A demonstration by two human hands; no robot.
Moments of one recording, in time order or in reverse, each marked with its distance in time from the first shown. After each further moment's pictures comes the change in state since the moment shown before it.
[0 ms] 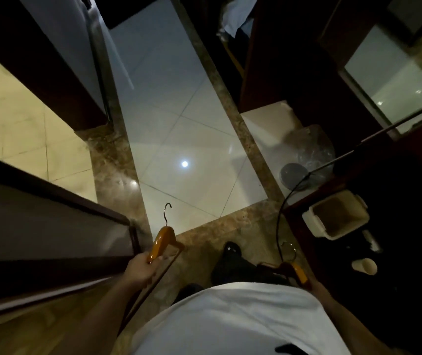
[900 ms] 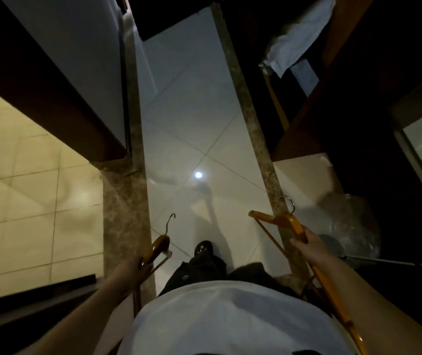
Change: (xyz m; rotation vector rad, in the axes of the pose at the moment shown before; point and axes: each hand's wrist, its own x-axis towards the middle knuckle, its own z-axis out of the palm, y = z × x) left_hand 0.230 0.202 -0.224 0.239 0.152 -0.062; right_hand 0.160 -0.500 -0.079 -0.114 -0.034 -0.222
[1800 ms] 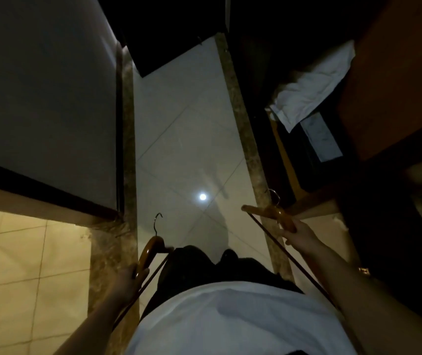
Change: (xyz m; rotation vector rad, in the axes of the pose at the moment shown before) left_hand 0.216 0.246 -0.178 -0.171 0.106 -0.051; right_hand 0.261 -0.309 -0.151 0.033 -0.039 -0.183
